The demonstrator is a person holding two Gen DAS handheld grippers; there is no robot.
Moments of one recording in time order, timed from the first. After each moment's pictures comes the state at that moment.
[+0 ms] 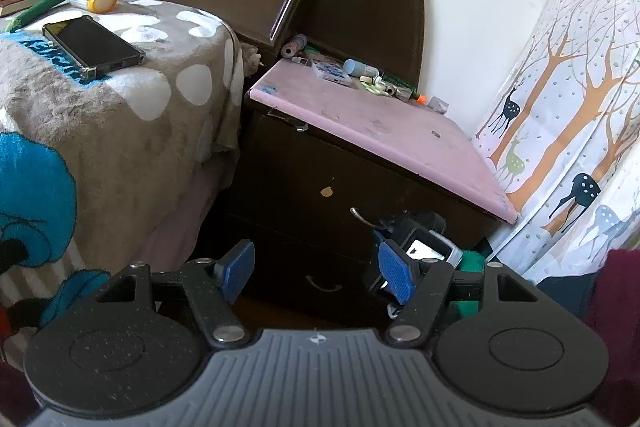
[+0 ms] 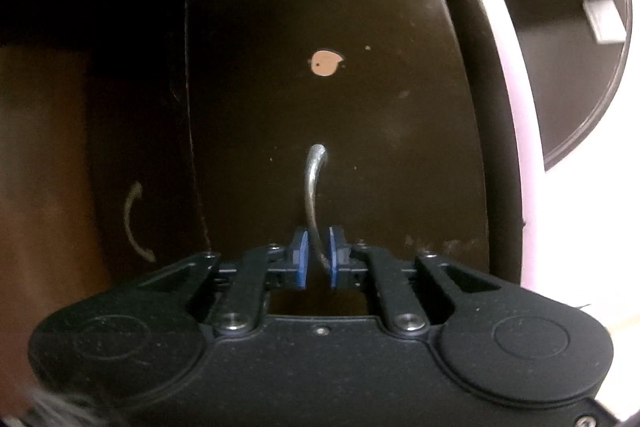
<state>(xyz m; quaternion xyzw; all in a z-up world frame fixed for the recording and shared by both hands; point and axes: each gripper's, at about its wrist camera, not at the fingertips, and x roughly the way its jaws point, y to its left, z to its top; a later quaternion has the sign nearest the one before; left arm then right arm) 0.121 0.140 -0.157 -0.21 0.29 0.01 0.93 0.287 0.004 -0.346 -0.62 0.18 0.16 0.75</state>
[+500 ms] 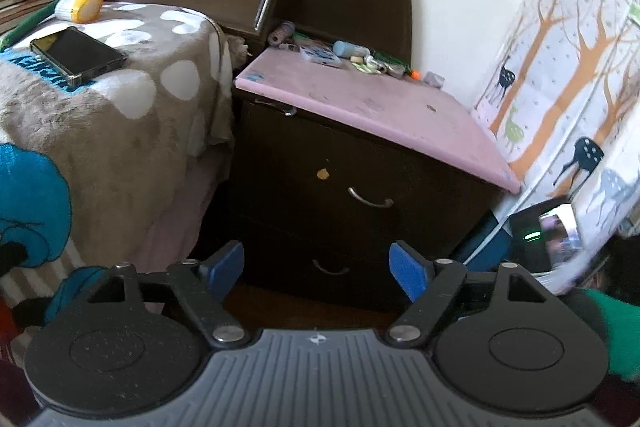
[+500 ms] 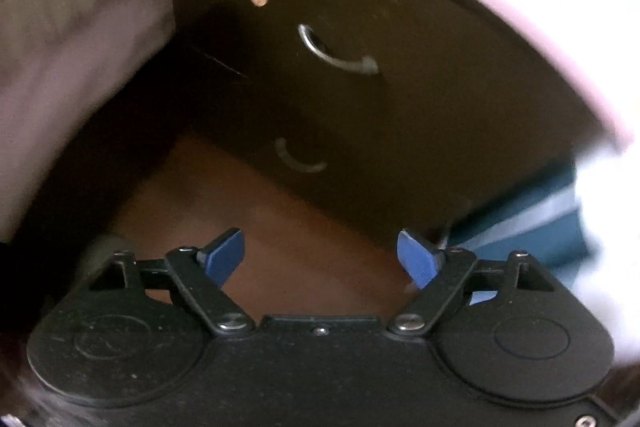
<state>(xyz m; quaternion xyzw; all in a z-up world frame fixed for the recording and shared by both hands) 0.119 0.112 -0.152 -0.16 0.31 0.01 0.94 0.227 -0.099 -0.238 -0.16 0.51 0.16 0.83</state>
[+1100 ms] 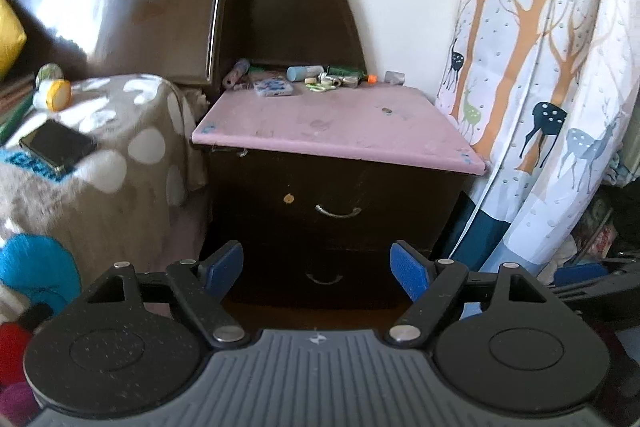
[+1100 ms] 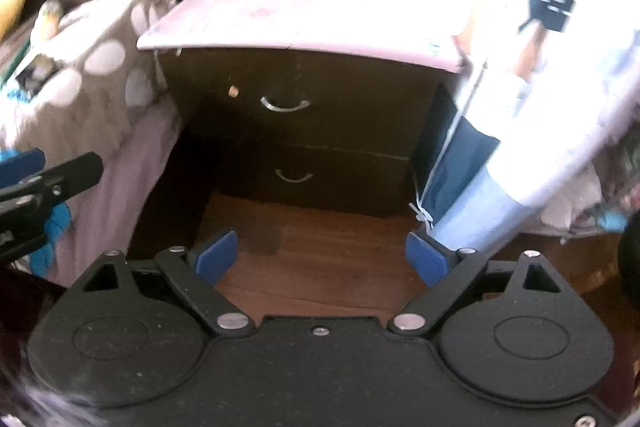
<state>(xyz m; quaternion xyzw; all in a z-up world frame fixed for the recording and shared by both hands) 0.100 0.037 -0.091 -0.05 0.30 0.00 0.95 0.120 -0.152 -0.107 -0.02 0.45 0.08 0.89</state>
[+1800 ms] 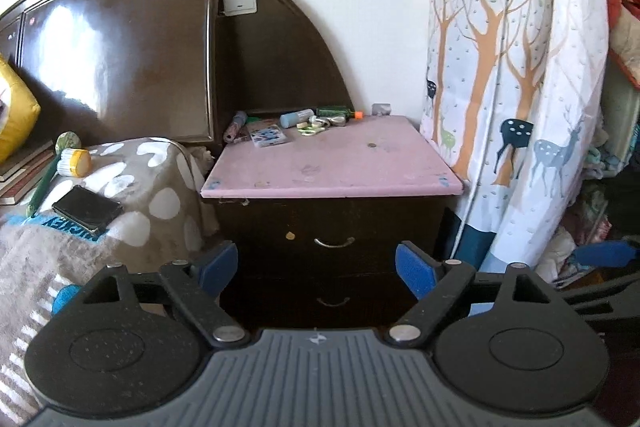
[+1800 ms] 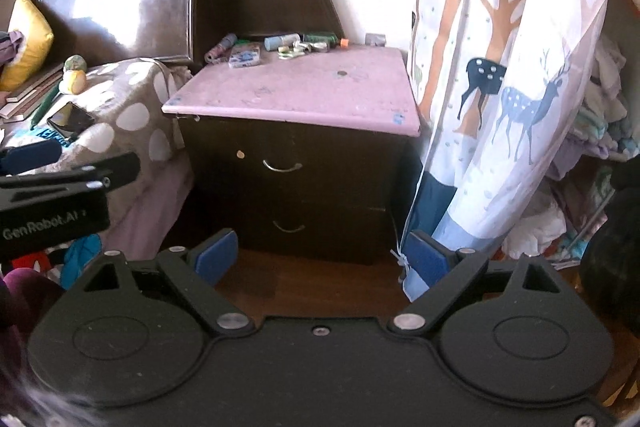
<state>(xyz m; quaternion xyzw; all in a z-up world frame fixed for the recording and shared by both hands) 0.052 -0.001 -0.027 0.01 0.26 0.01 0.97 0.073 -0.169 -0.033 -0.02 0.36 0.08 0.93</state>
